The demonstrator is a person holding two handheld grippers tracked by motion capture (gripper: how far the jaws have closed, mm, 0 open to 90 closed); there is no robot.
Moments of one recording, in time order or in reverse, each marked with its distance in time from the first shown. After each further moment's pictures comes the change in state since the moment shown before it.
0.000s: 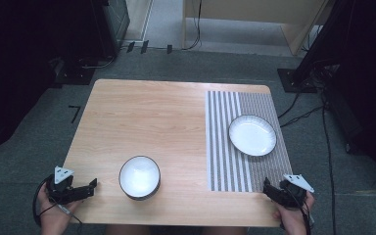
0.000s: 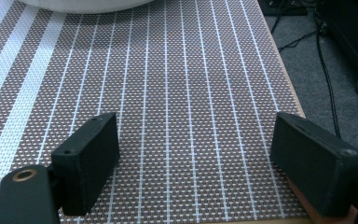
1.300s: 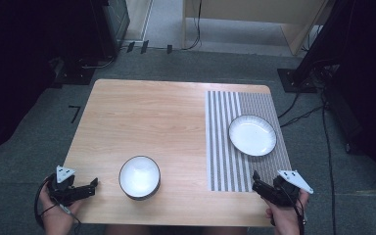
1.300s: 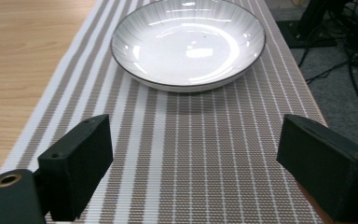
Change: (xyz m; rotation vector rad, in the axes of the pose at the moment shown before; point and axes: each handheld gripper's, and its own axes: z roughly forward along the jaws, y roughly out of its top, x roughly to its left) left arm -0.003 0.001 0.002 0.006 0.020 0.000; right arm 0.046 0.035 -0.054 -0.116 0.117 0.030
